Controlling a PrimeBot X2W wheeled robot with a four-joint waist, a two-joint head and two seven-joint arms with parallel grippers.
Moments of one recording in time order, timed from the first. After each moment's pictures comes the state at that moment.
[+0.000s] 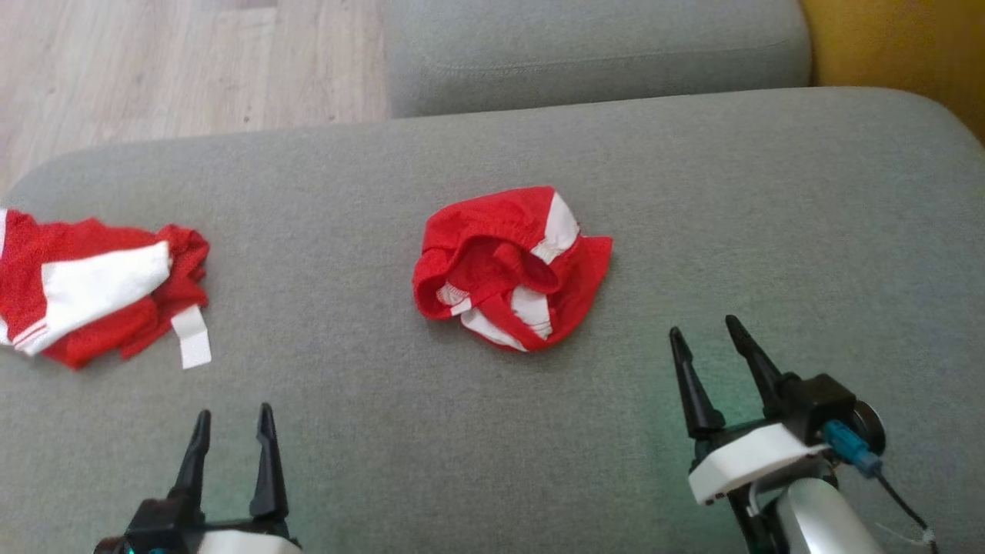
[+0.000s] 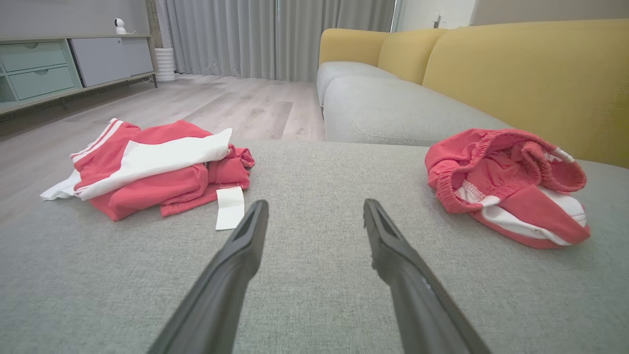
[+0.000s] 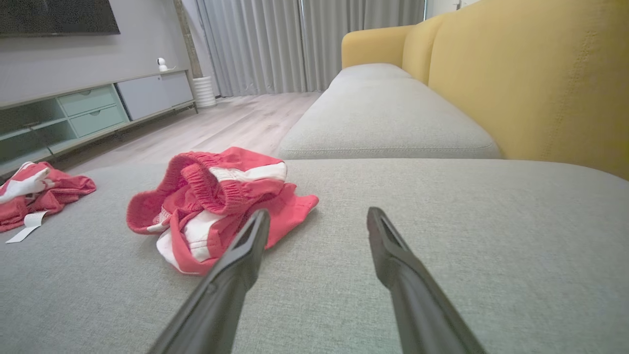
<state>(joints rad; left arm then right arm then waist) 0.07 0.05 0.01 0.30 -0.15 -0.07 -0.26 -0.11 -0.05 0.18 0.41 0.11 0.12 -0.26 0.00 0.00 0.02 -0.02</state>
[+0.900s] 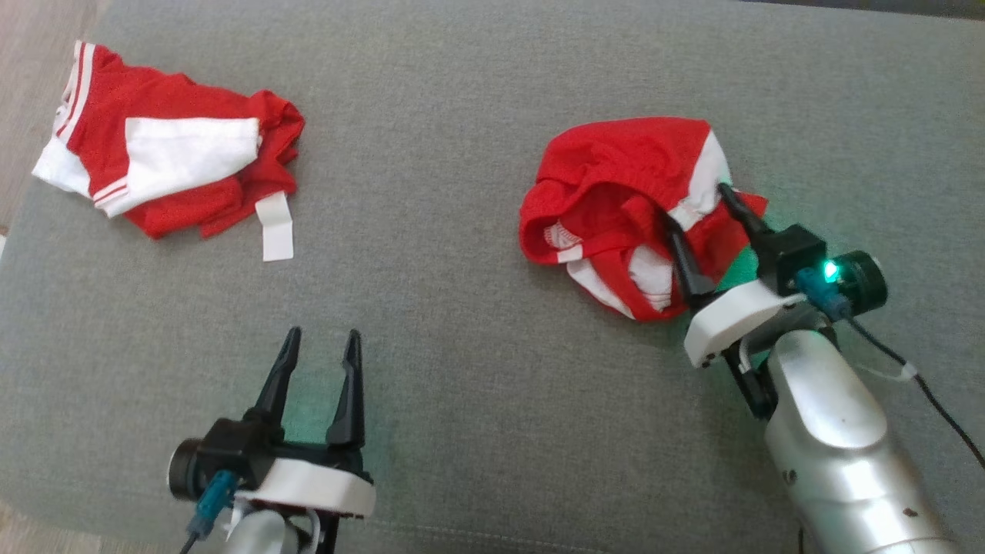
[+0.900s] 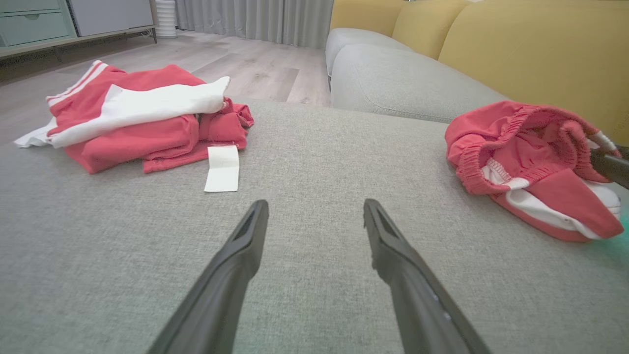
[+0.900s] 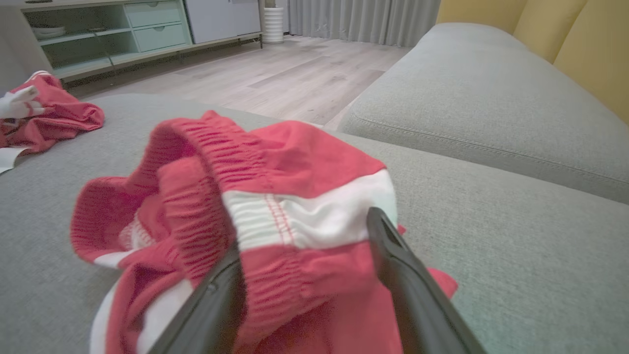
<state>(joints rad) -0.09 0.05 -0.19 0.32 -0.22 -0.09 -0.26 -0.51 -0.06 0.18 0.73 -0.05 0.12 -0.26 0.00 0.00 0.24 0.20</state>
